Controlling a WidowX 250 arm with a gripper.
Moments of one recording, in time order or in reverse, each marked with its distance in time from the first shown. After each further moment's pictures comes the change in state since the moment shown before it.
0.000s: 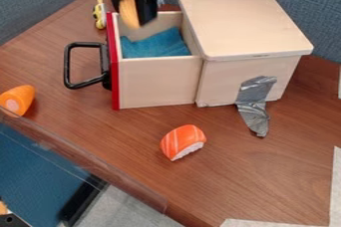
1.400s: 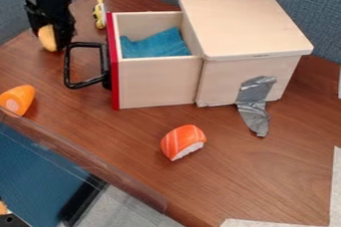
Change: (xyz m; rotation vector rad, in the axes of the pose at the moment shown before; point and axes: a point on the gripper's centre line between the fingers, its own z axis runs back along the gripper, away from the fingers) arm -0.068 0.155 -0.090 0.272 0.160 0.169
